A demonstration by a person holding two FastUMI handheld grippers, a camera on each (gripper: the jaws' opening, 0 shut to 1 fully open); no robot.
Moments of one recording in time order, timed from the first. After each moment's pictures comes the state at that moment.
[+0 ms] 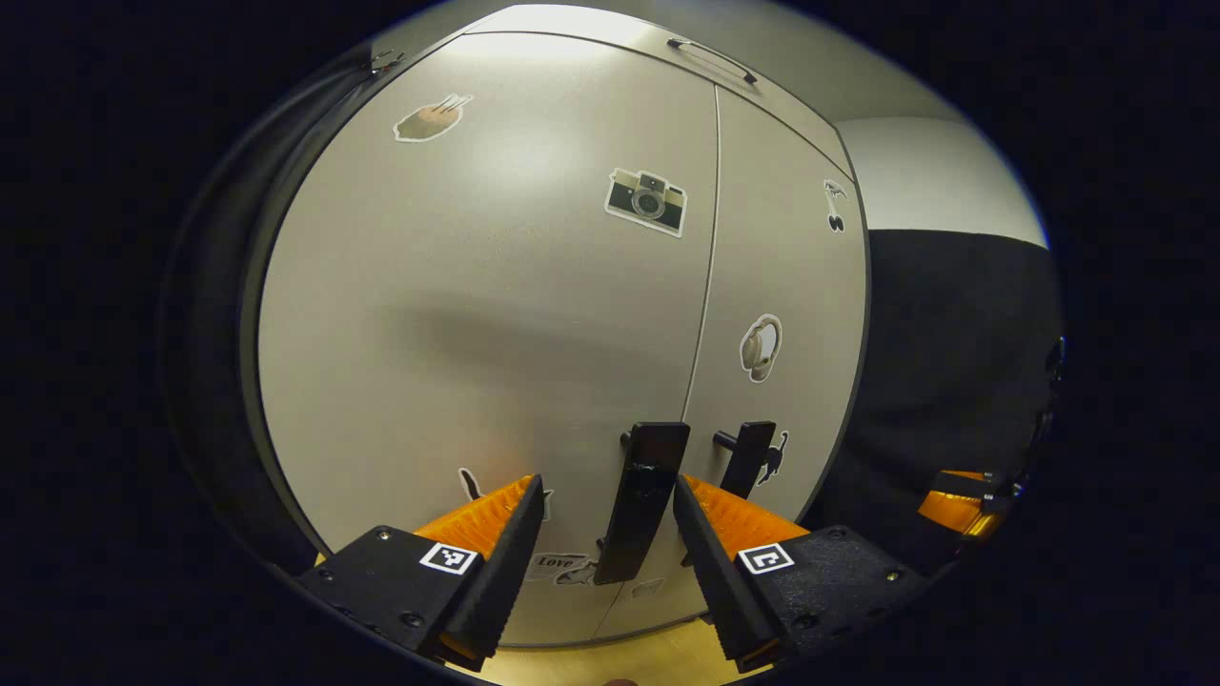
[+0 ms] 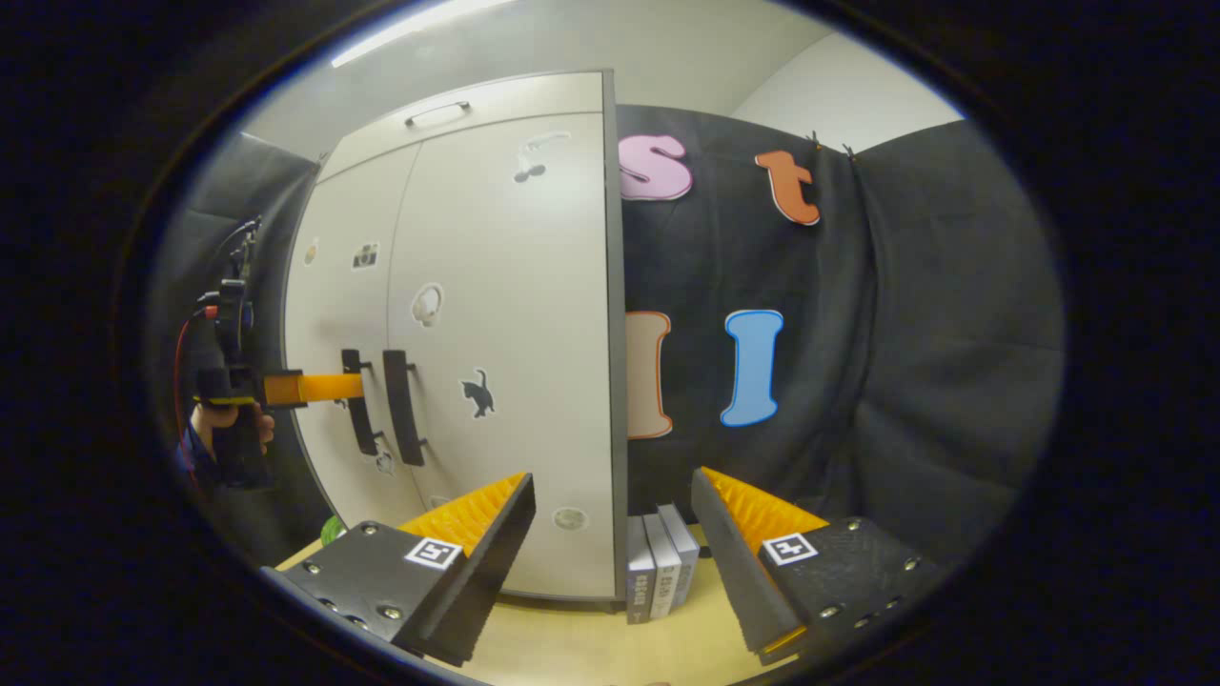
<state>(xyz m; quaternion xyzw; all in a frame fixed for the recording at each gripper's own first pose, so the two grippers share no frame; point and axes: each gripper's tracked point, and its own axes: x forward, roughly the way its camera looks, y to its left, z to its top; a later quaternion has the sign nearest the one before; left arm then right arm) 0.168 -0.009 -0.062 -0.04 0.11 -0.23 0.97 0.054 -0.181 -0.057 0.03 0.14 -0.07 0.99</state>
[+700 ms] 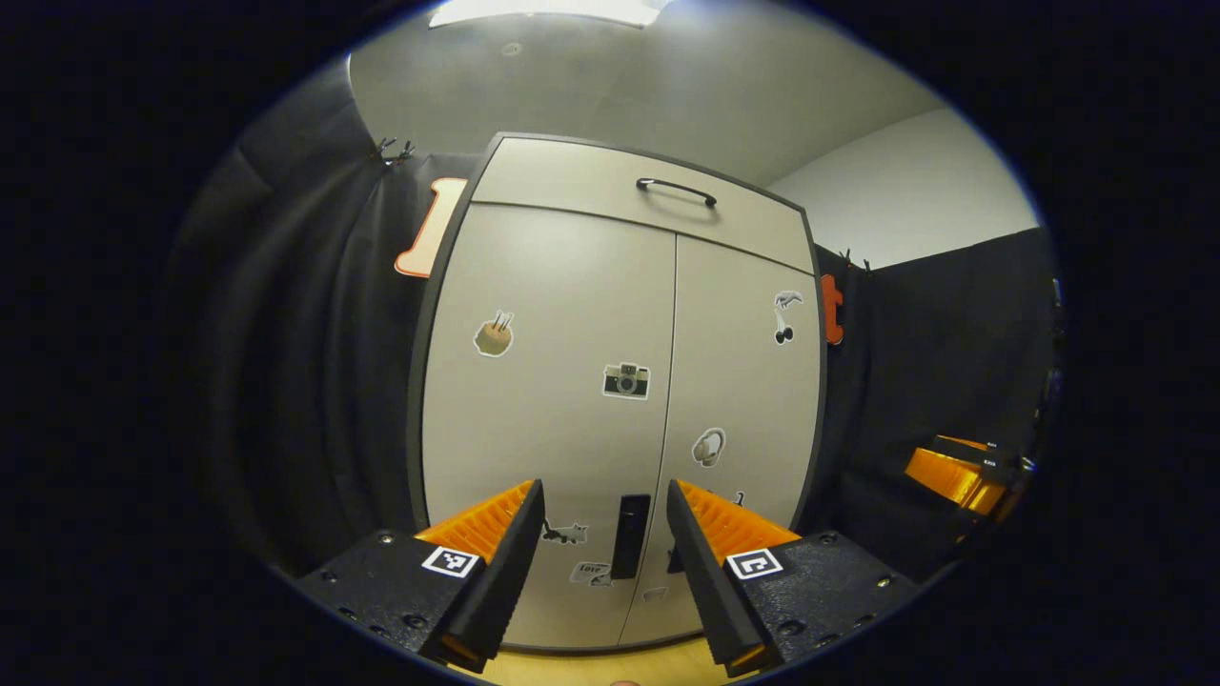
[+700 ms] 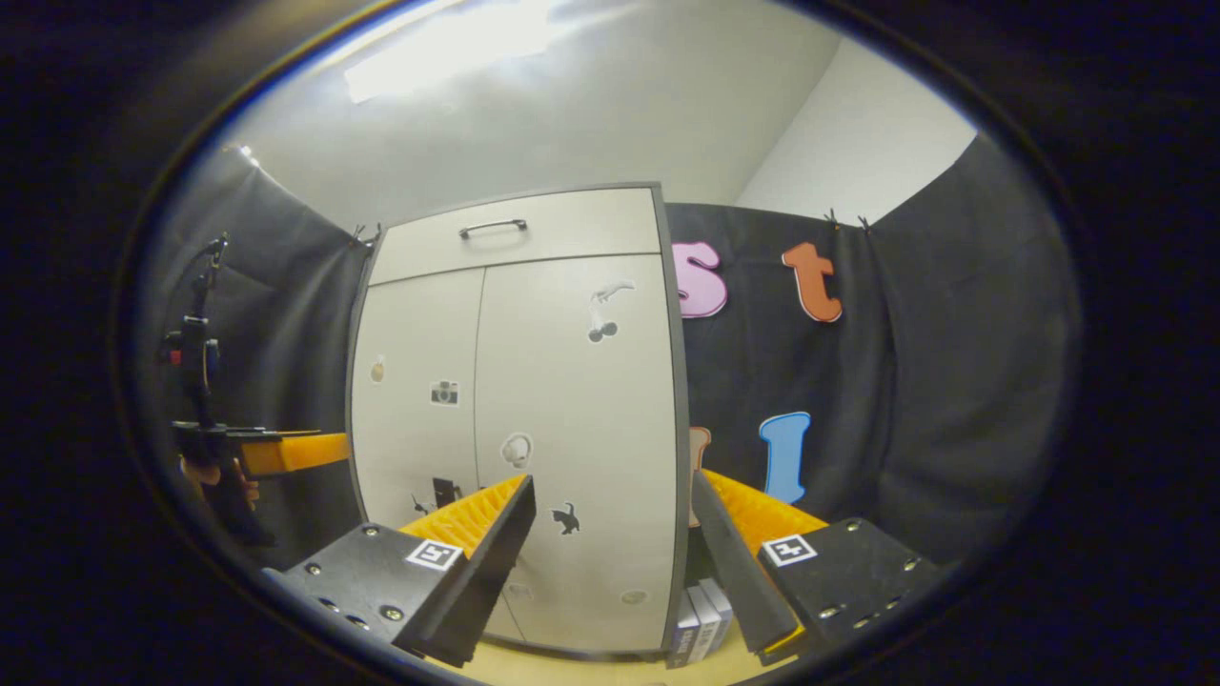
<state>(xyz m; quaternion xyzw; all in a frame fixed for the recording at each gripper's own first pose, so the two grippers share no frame) 0.061 0.040 0.061 -0.02 0.01 -0.17 0.98 0.045 -0.120 0.062 0.04 0.02 -0.03 1.00</state>
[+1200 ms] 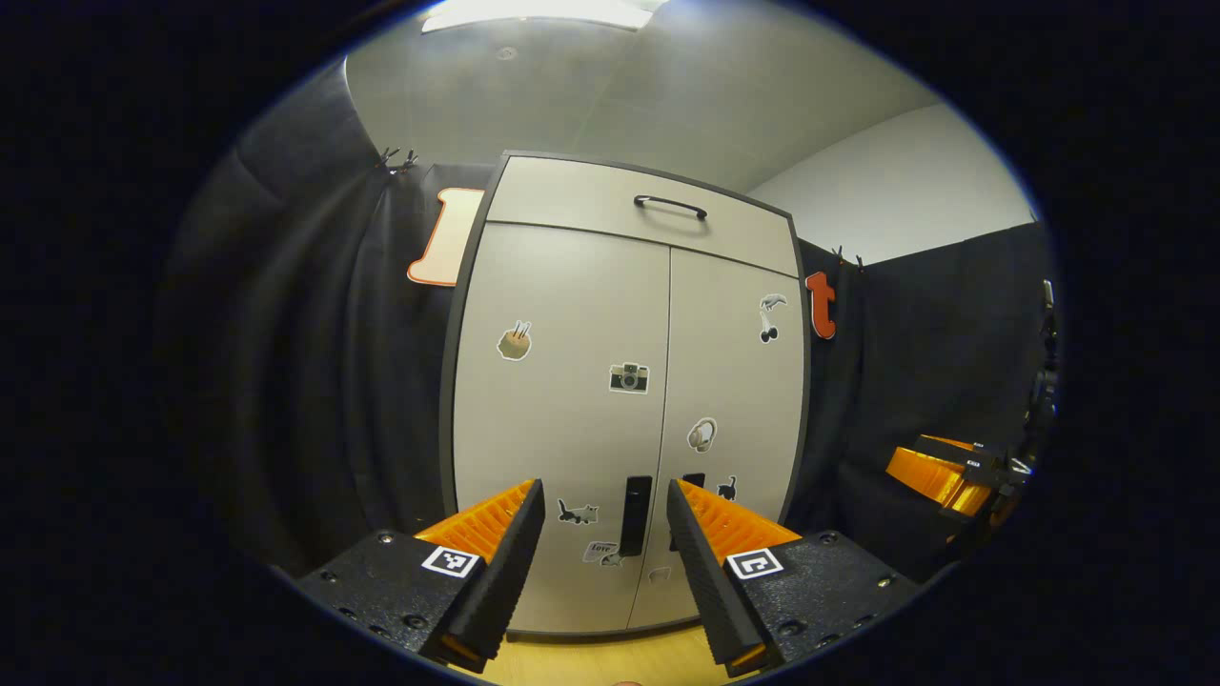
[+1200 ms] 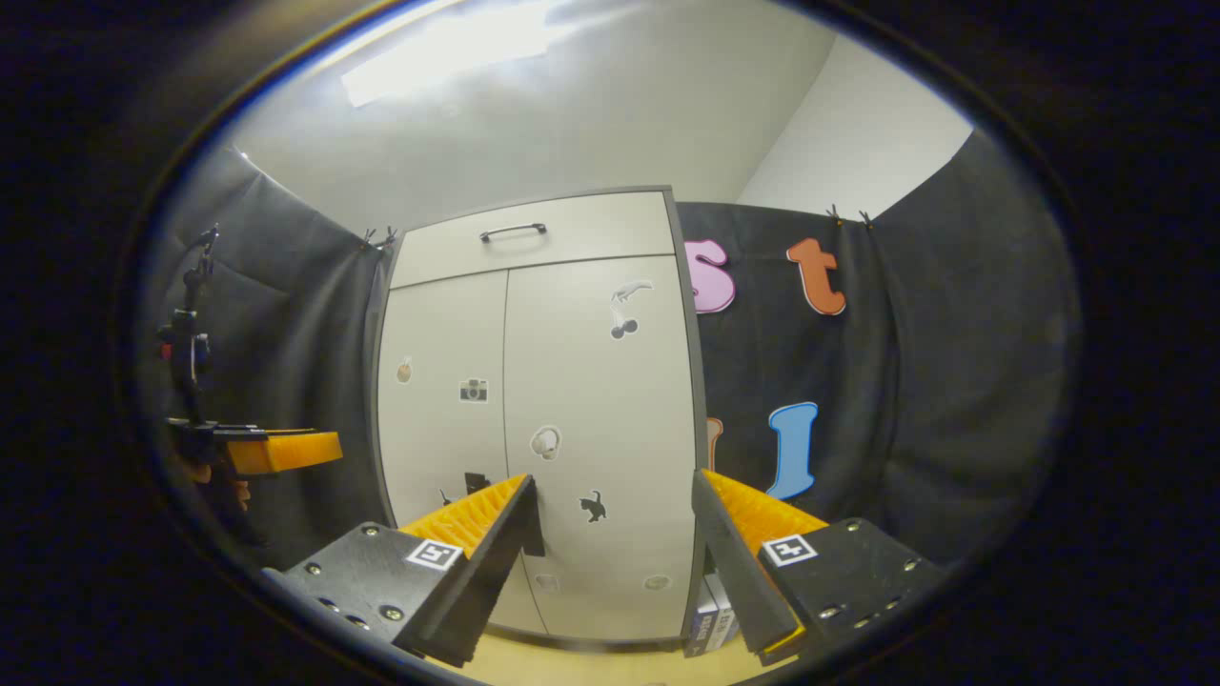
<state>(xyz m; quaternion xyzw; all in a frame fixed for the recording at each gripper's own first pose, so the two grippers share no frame) 0.016 0.063 0.068 -0.01 0.02 -0.18 0.98 0.012 -0.097 0.062 0.06 0.02 -0.03 1.00</state>
